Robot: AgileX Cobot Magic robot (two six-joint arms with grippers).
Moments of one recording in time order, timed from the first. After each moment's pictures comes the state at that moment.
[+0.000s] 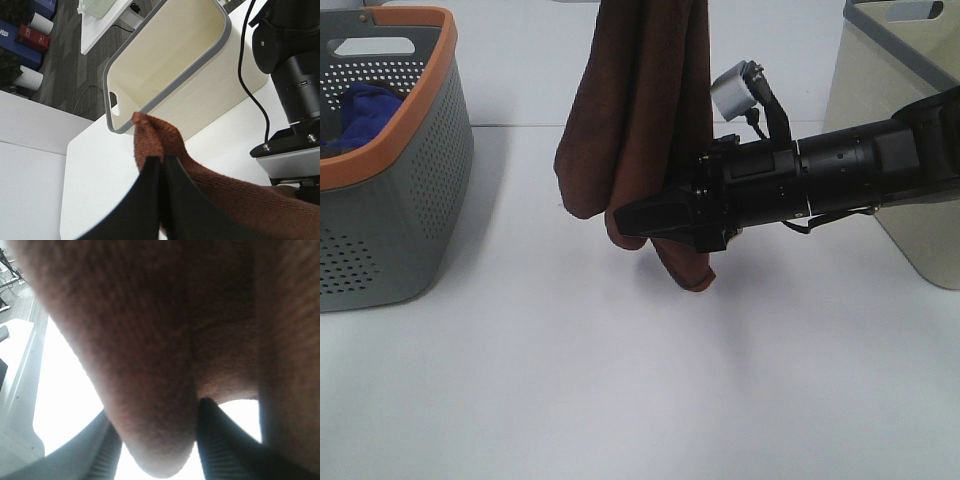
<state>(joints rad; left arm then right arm) -0.59 1.74 -1.95 -0.62 0.91 1.58 0.29 1.85 -0.83 1.73 0.75 -2.07</state>
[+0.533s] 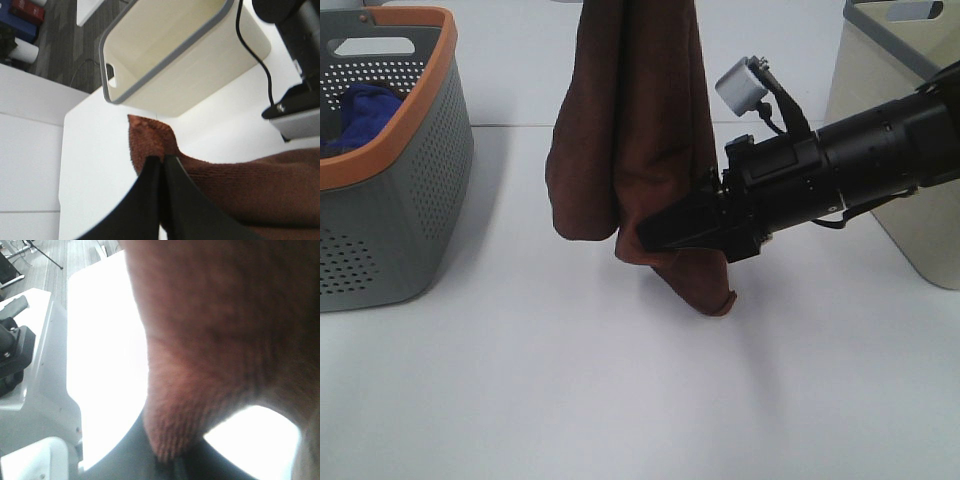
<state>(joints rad) -0.59 1.74 -1.95 -0.49 0.91 1.49 0.29 1.72 -0.83 1.43 0.73 -1.73</state>
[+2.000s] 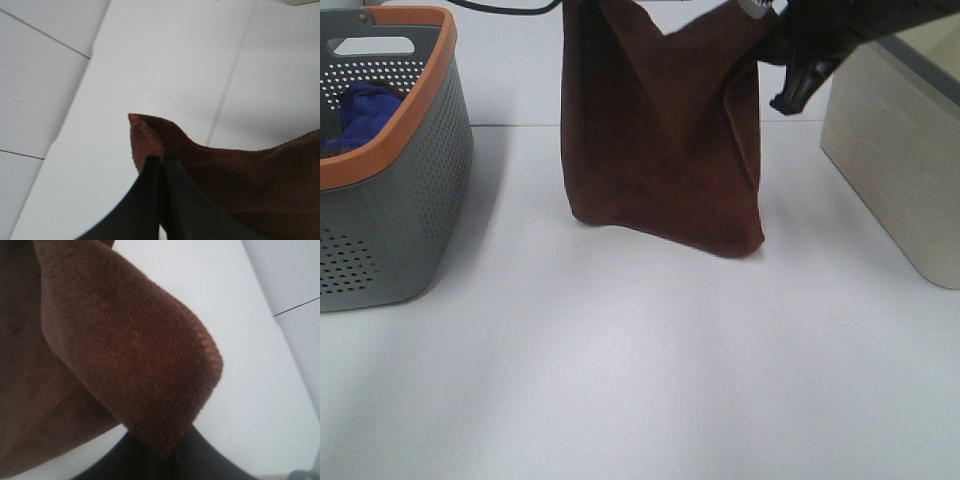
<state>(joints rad) -0.49 2.04 -1.95 0.03 0.47 0.79 0.29 1.66 -1.17 0.40 0.03 -1.27</state>
